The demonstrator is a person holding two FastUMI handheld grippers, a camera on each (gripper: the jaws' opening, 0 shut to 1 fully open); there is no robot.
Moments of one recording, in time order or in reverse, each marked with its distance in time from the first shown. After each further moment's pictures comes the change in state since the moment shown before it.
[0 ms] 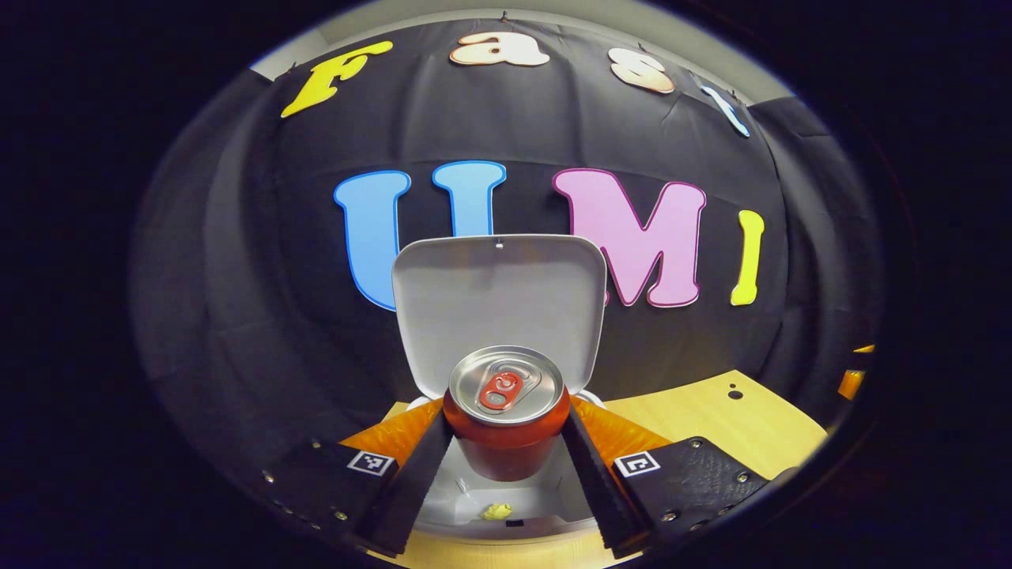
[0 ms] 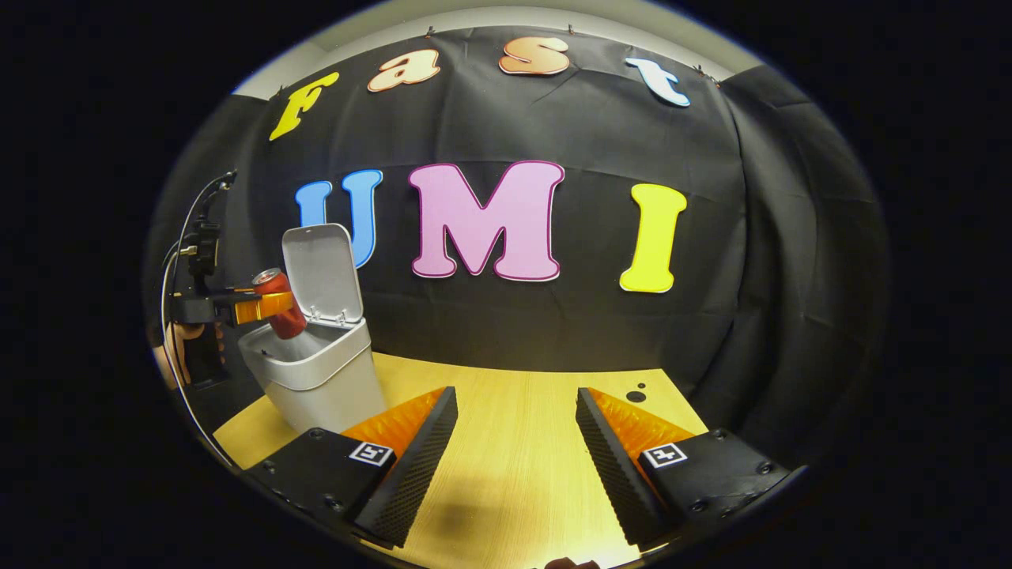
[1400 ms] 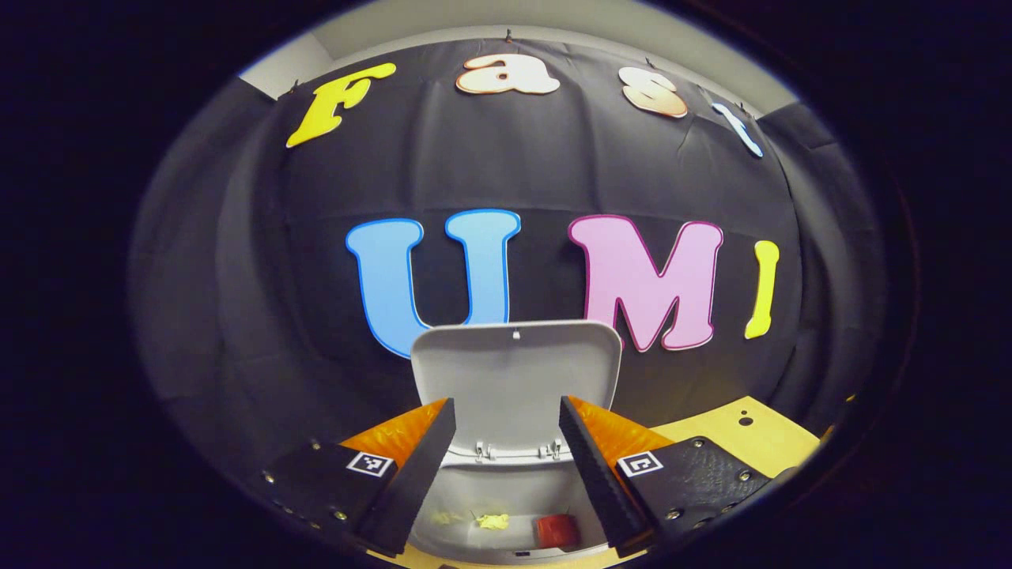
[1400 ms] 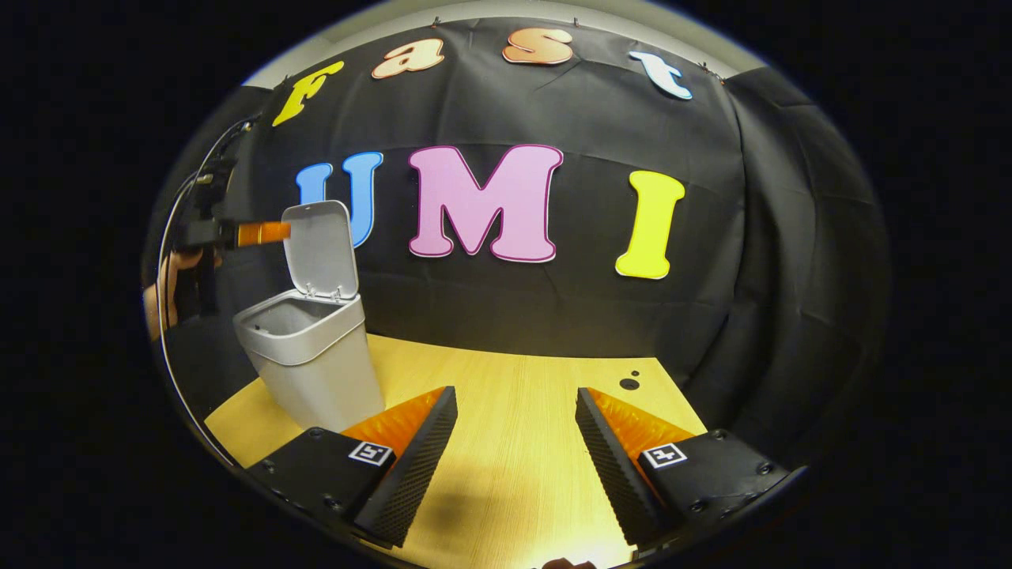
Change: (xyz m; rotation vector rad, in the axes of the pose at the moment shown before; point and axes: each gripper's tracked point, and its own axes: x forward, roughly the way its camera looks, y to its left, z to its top) left arm 0.002 0.011 0.105 0.011 -0.145 0.025; right arm -0.008 -0.008 -0.033 0.000 0.068 -0.002
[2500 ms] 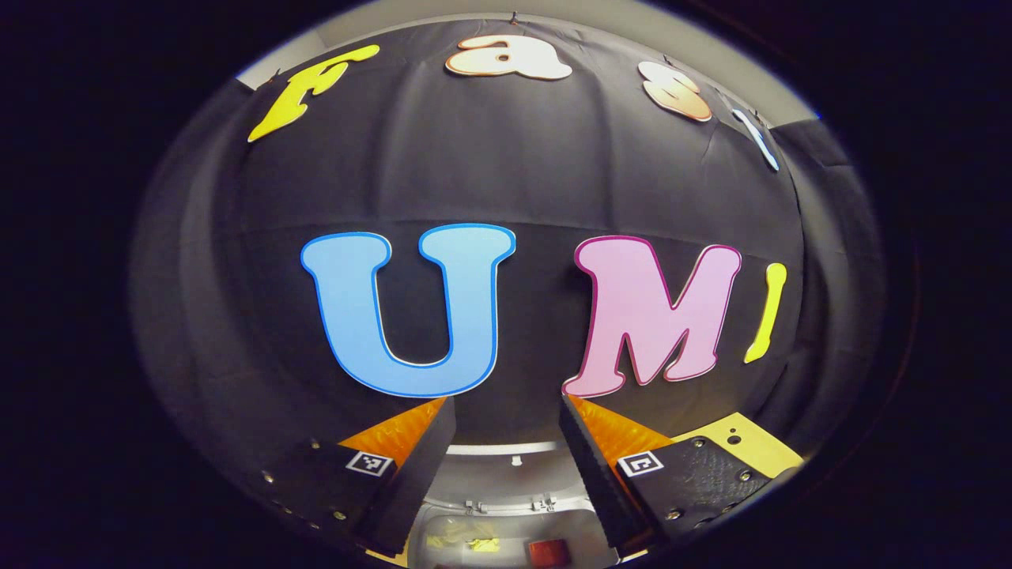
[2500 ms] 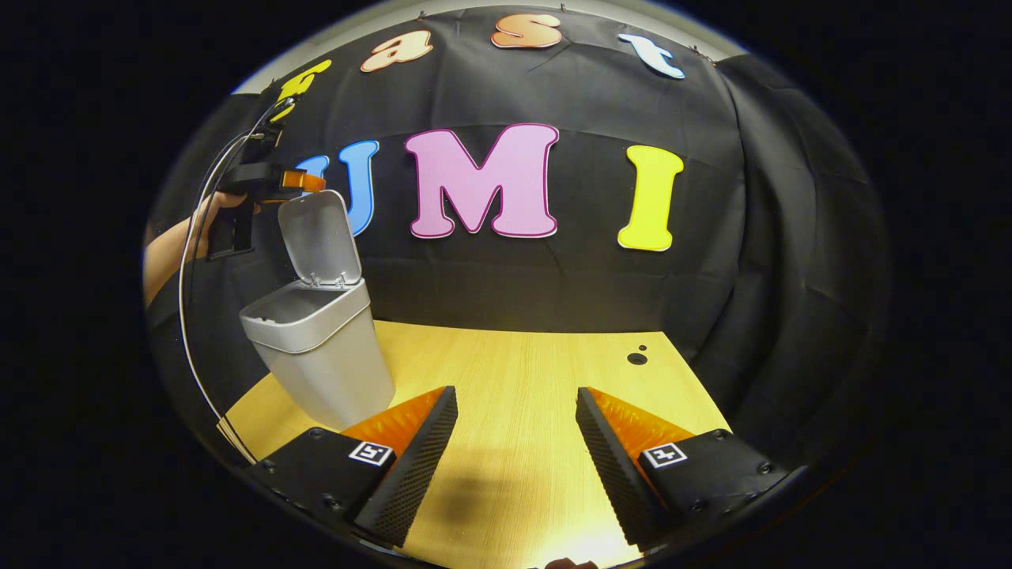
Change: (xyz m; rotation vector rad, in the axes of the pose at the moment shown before) left arm 0.068 0.006 0.030 -0.028 0.073 -0.047; right arm -0.010 0.003 -0.019 0.030 0.078 0.011
